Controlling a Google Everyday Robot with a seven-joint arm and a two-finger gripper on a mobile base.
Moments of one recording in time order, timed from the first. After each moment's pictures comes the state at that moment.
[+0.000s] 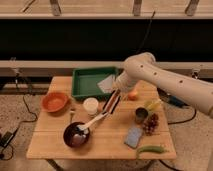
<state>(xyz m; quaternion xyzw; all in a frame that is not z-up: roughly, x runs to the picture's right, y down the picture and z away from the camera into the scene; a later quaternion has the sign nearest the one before) 0.065 0.017 0.775 -0.15 -0.23 -0.38 0.88</state>
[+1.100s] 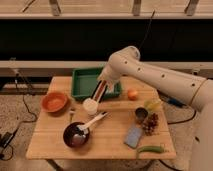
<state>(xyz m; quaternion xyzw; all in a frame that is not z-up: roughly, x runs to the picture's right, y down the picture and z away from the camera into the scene) -0.006 -0.028 0.792 -0.07 -0.22 -0.43 0.87</state>
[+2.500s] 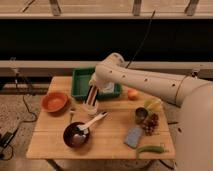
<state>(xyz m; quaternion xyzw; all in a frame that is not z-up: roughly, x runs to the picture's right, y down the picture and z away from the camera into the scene) -0.050 -0.006 0.818 -0.05 -0.20 -0.48 0.85</state>
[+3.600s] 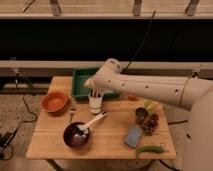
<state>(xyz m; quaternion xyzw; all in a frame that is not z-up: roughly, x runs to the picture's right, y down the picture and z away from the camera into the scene) -0.057 0.004 0.801 -0.02 -0.18 -0.50 0.85</state>
